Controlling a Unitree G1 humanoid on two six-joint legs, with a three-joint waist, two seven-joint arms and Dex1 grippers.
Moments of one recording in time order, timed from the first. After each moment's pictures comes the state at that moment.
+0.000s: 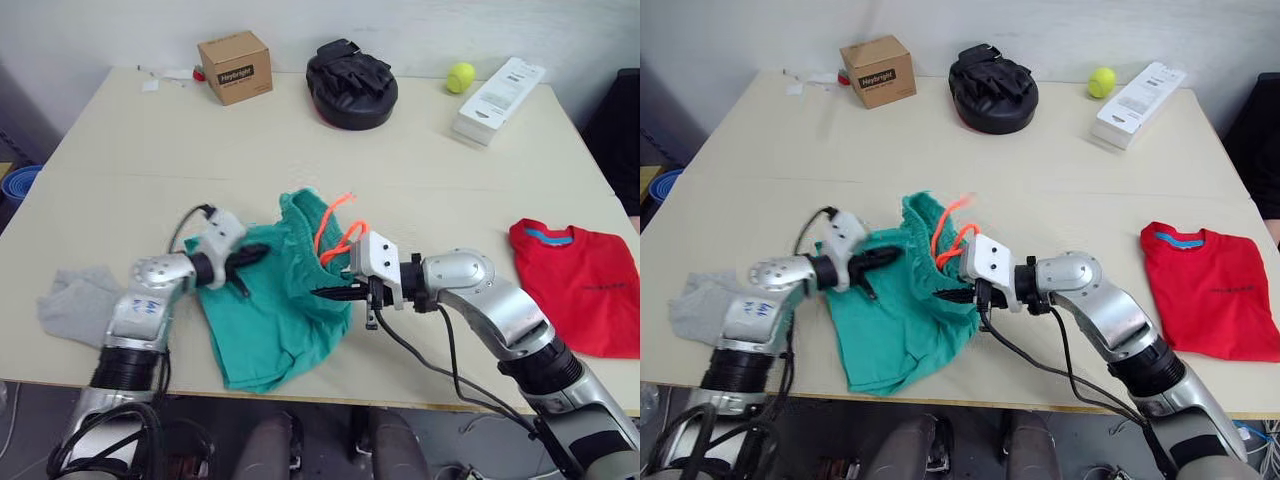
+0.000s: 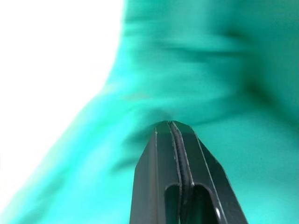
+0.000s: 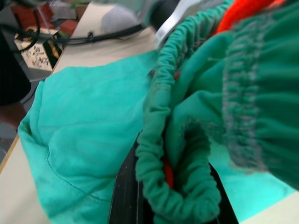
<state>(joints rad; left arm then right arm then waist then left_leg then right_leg) -0.46 0.58 0.09 0.07 -0.17 0.48 -0.73 -0.61 -0.58 0.40 -0.21 0.35 0.36 1.03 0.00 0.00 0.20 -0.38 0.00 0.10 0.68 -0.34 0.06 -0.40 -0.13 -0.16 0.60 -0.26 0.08</state>
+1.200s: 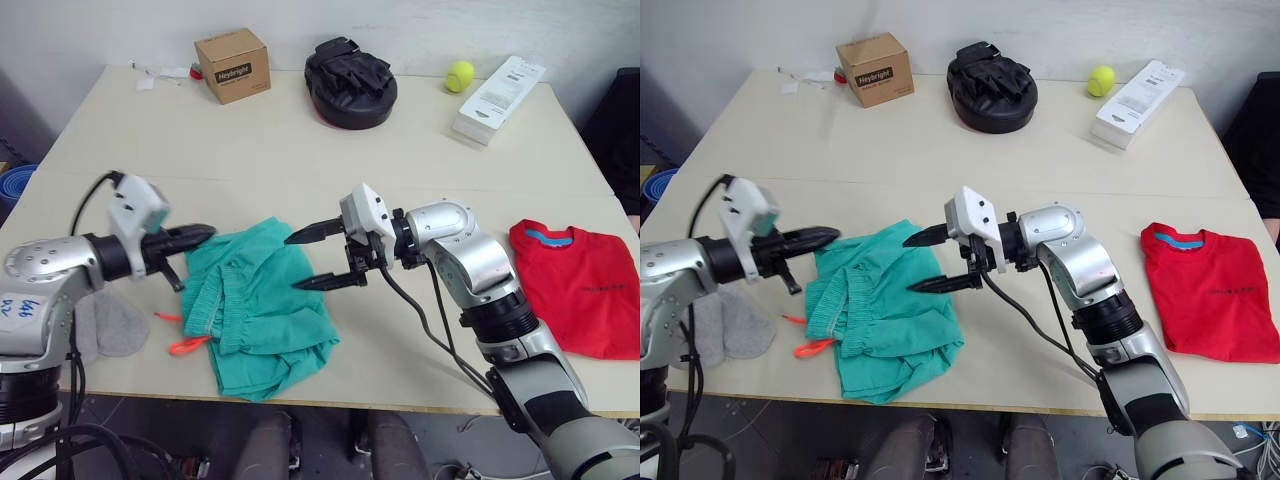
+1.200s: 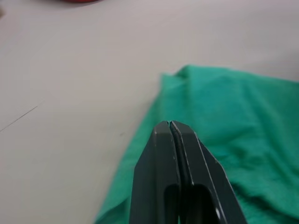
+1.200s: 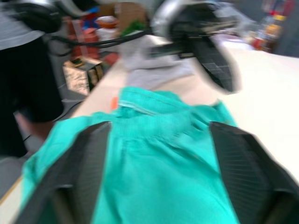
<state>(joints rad) -0.31 0.84 0.20 -0.32 -0.43 0.68 -0.88 -0.78 -0.37 0.28 0.05 0.36 0.33 1.26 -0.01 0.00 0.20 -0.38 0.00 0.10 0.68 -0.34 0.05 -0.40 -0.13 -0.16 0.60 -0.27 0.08</state>
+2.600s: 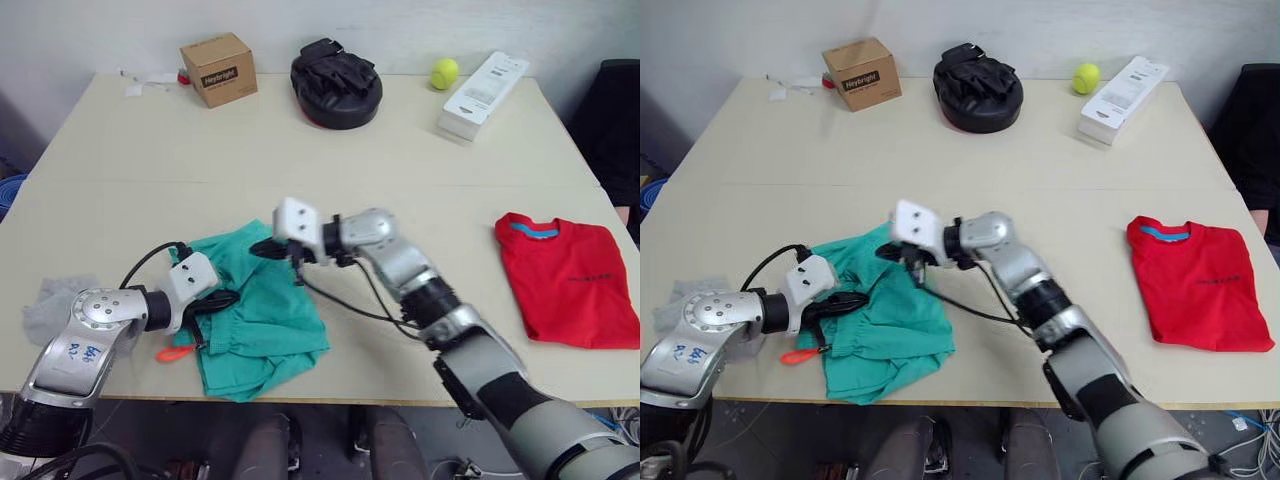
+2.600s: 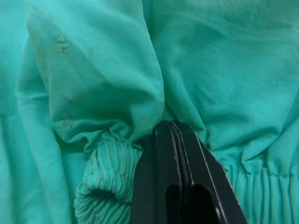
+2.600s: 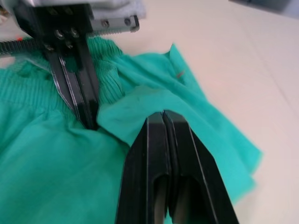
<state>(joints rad) -0.15 0.82 0.03 -0.27 -0.21 0.52 -0.83 -1.00 -0.05 0.44 0.66 -0.03 -0.02 0.94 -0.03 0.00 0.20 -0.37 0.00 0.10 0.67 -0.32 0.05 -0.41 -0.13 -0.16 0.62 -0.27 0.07</state>
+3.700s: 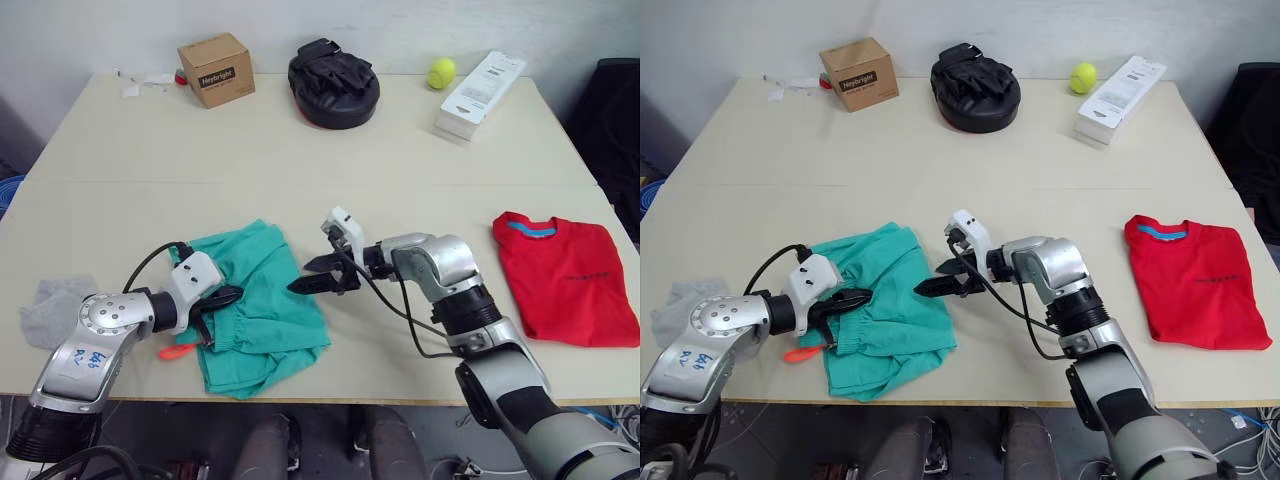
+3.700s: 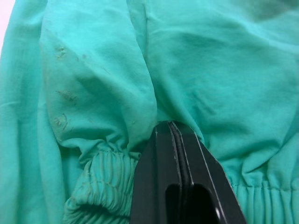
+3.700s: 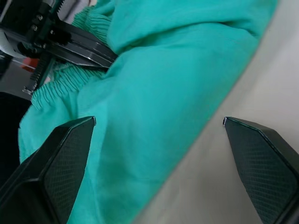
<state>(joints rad) -0.13 0.78 0.04 -0.28 -0.25 0.51 -0.77 -0.86 -0.17 0.24 0.30 0.33 1.06 1.00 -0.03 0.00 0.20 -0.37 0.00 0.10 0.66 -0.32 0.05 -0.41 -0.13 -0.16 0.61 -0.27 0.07</state>
